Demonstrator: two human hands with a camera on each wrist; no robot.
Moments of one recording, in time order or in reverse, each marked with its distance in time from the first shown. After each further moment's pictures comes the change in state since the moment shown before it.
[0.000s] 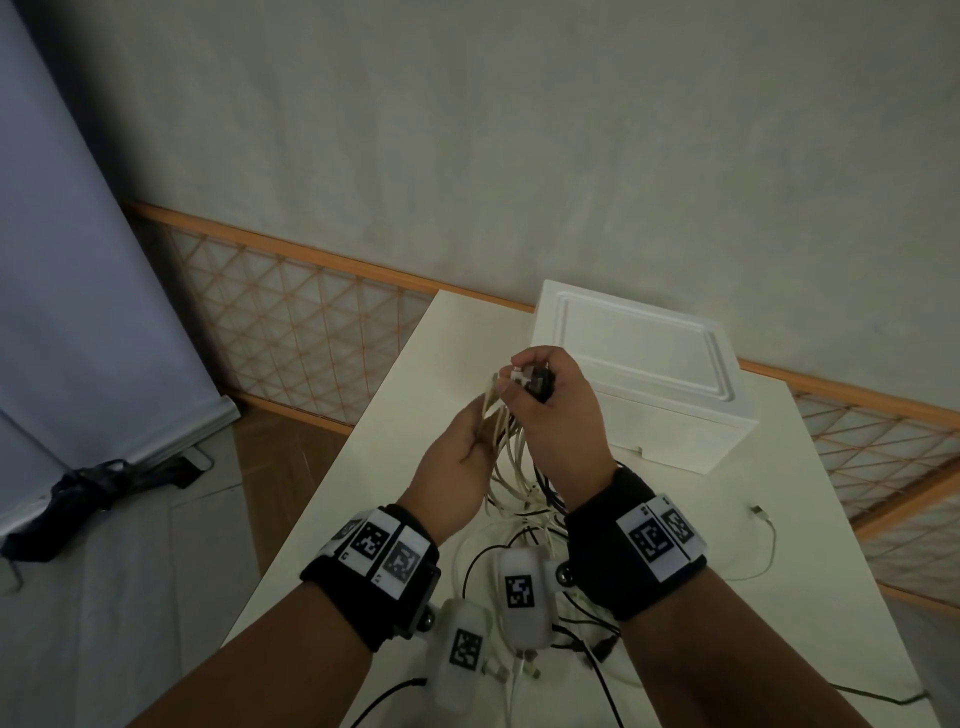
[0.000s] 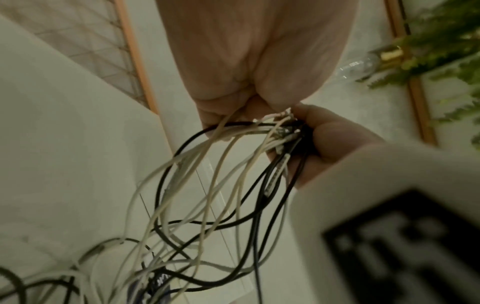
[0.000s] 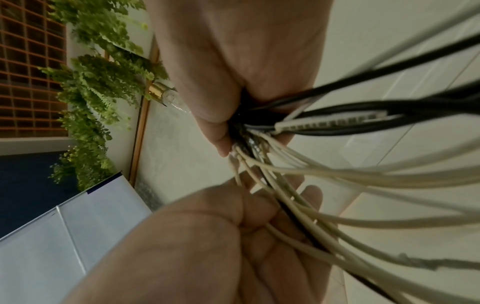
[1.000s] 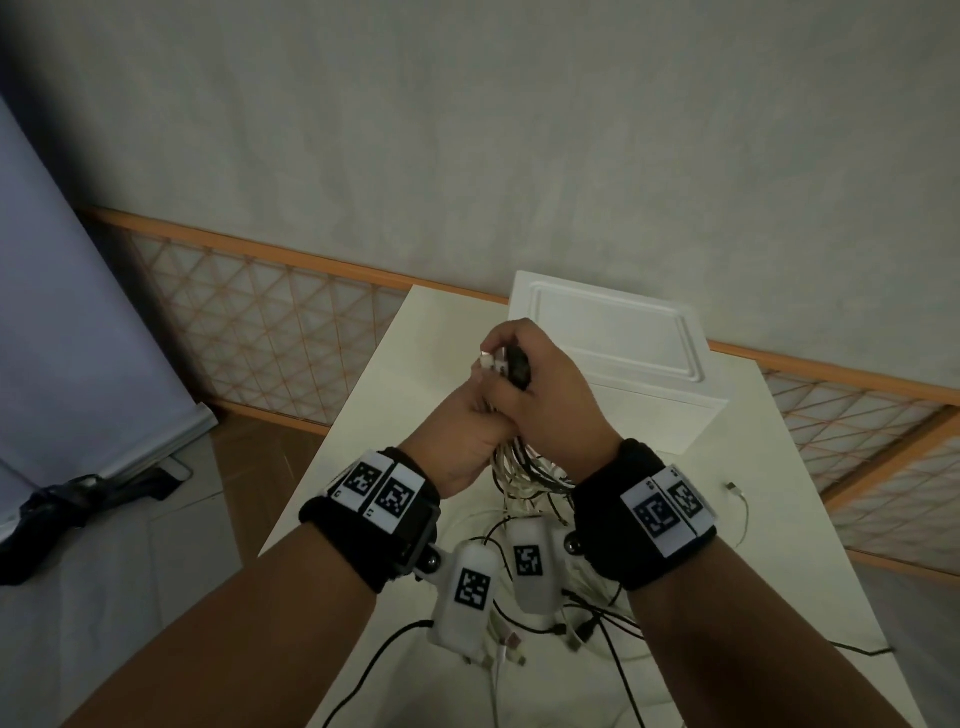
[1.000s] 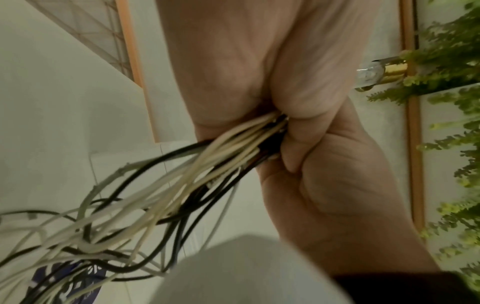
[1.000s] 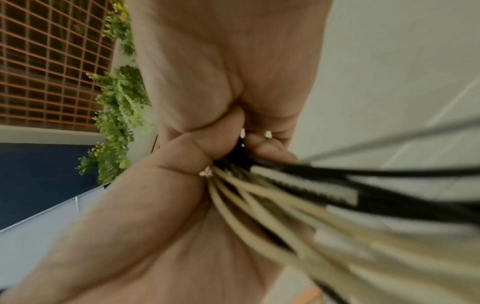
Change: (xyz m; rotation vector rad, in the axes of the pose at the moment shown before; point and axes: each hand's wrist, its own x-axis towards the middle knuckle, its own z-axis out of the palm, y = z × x) left_hand 0.024 0.051 0.022 -0.537 -0.302 -0.152; right_hand 0.002 -0.023 -0.028 -0.218 -0.229 -0.187
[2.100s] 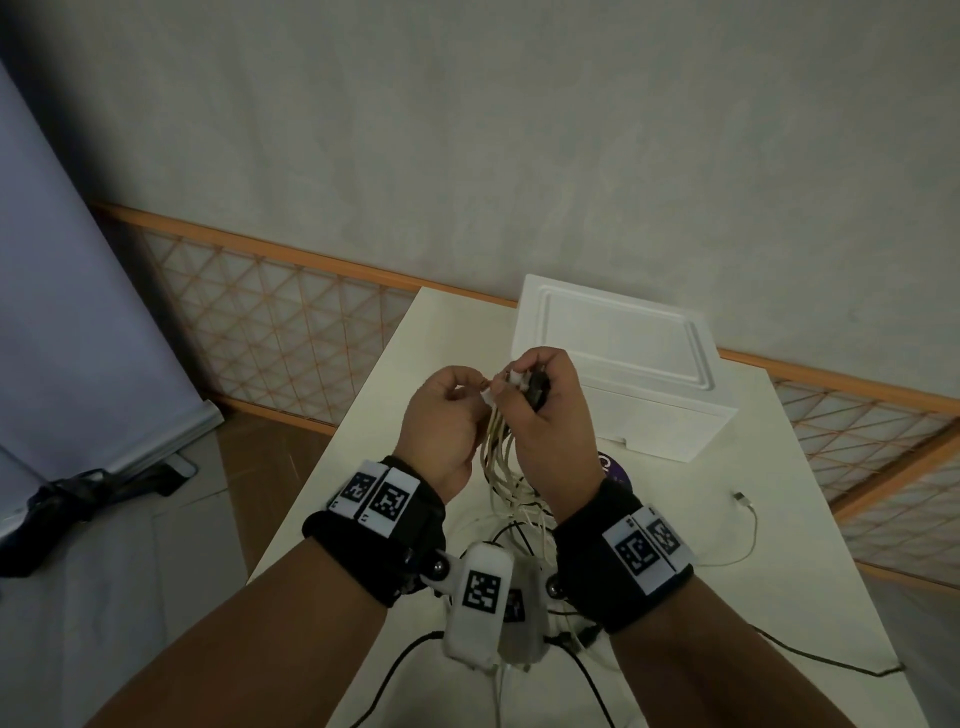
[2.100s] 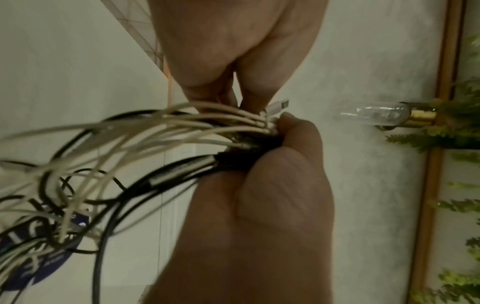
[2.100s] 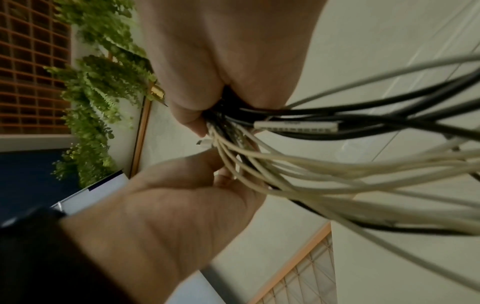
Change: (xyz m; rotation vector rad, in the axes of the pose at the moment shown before) left_hand 0.002 -0.002 -0.013 -0.147 0.502 -0.002; right_hand -0.012 0.018 0.030 0.383 0.264 0.062
